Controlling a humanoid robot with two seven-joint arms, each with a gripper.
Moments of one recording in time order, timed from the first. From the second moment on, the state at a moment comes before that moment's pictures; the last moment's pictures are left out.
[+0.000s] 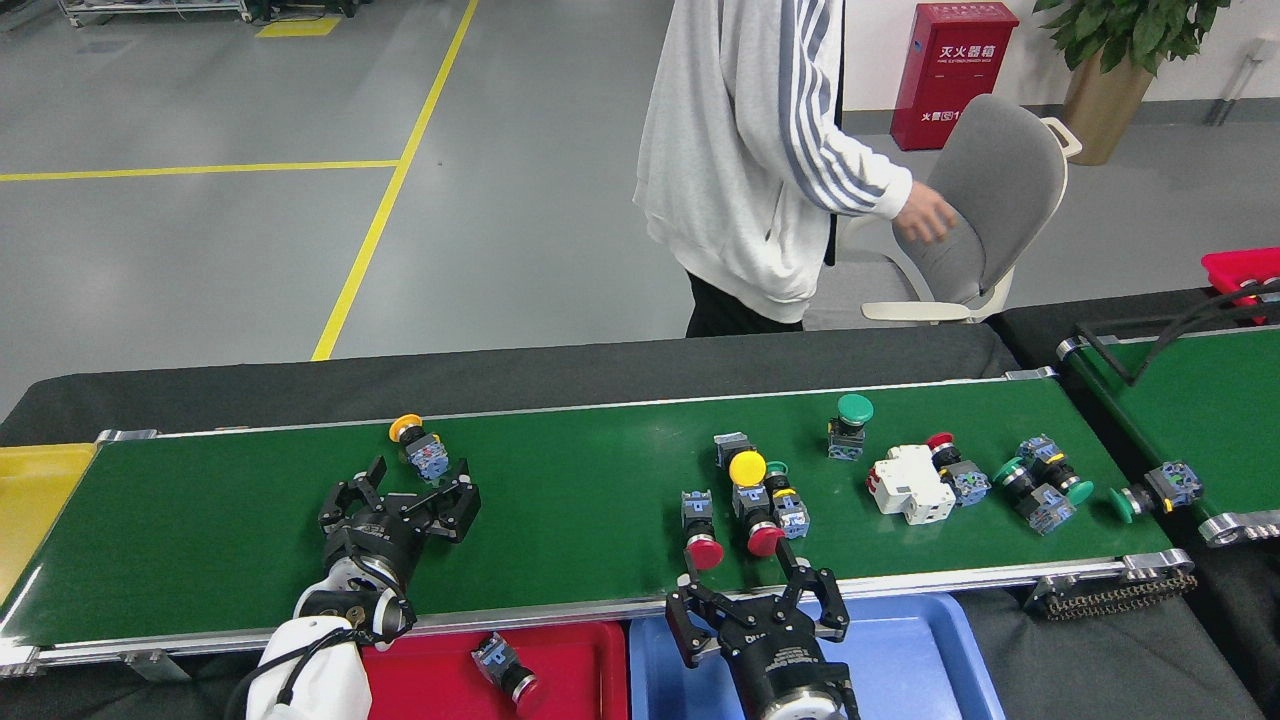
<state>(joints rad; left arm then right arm) -0.46 0.04 -0.02 -0.93 -1.55 -0.08 -0.06 -0.07 0.14 0.47 -1.53 1.49 0.27 0.23</state>
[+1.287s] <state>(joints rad) 0.37 0.13 0.23 -1.75 -1.40 -0.78 0.05 -0.33 0.15 0.57 -1.28 1.35 0.24 0.23</state>
